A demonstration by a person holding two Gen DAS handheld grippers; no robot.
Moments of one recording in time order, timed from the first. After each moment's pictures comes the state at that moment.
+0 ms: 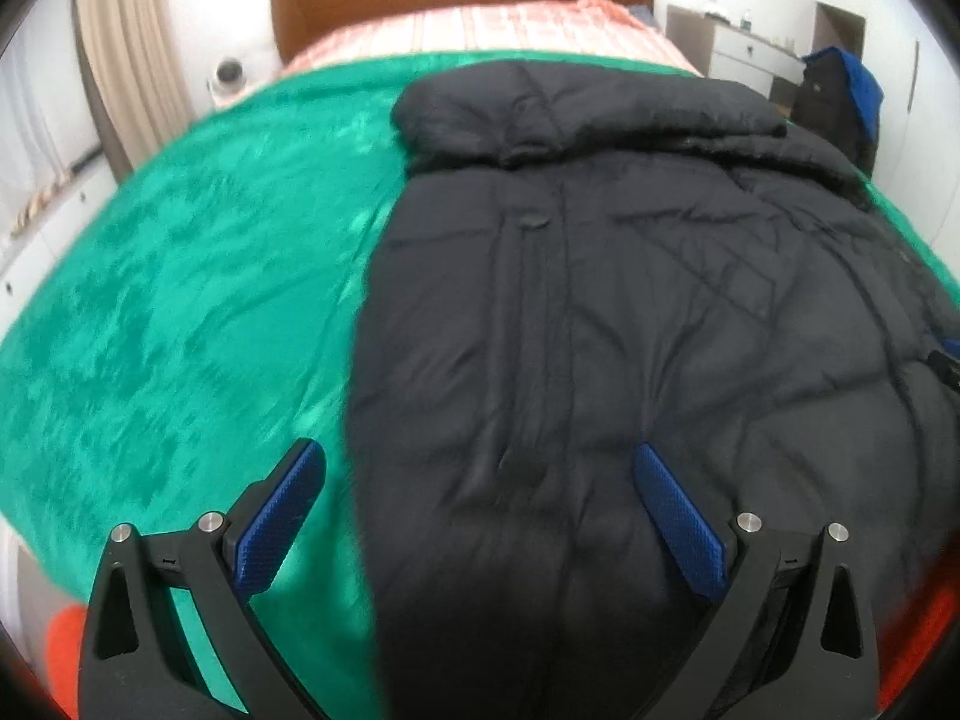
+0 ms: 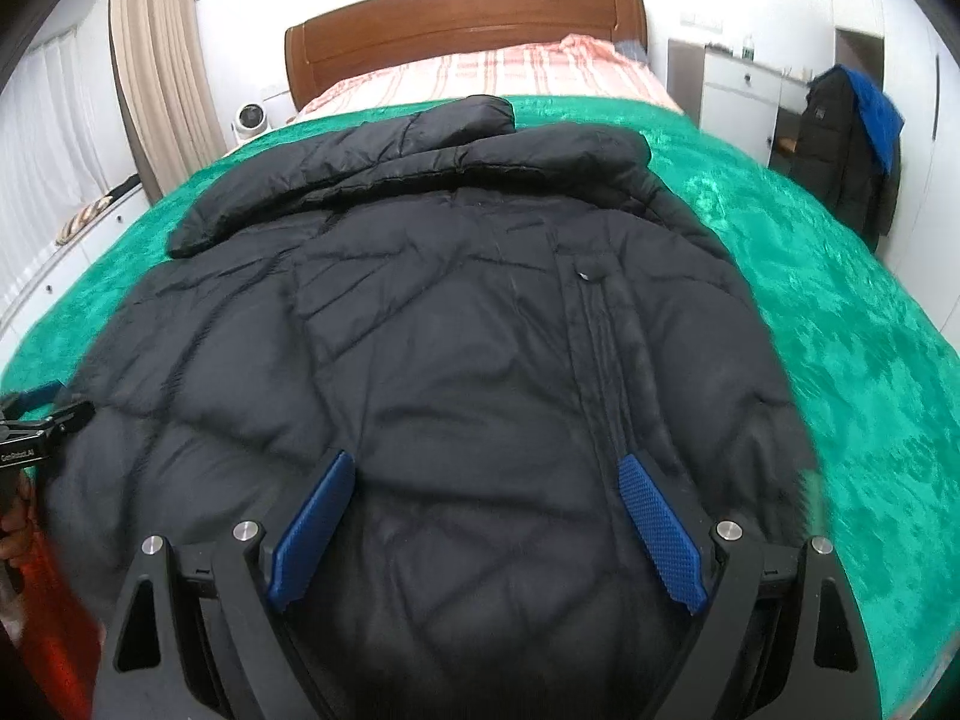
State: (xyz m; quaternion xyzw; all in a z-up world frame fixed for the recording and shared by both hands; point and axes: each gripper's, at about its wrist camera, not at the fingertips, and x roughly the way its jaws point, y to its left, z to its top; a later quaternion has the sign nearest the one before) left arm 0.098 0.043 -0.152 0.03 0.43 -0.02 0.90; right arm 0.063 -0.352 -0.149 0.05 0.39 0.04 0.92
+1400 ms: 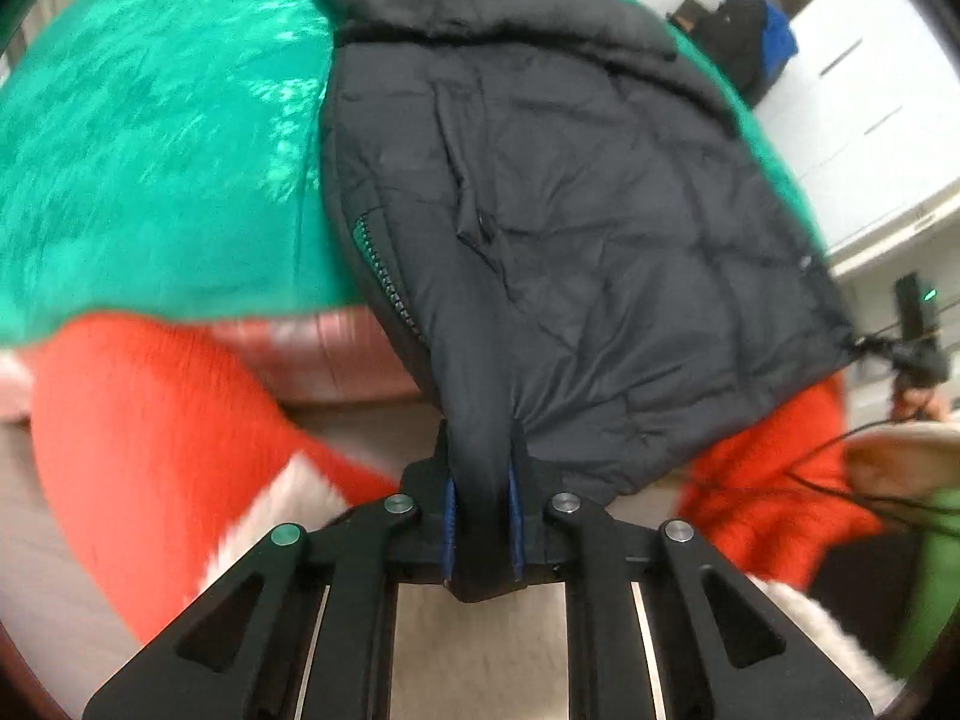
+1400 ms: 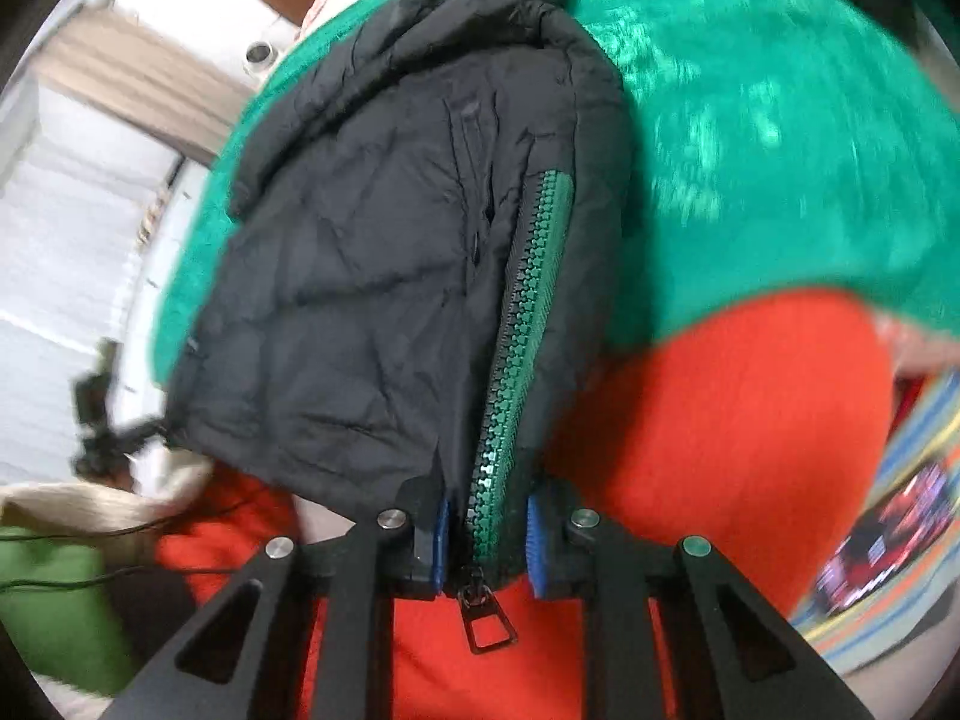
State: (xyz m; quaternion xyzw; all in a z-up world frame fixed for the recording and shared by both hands) left arm -0.045 0.114 -0.101 -0.08 0.60 -0.19 0.78; right arm -0.085 -0.441 -0.124 0.24 0.58 0.15 0.77
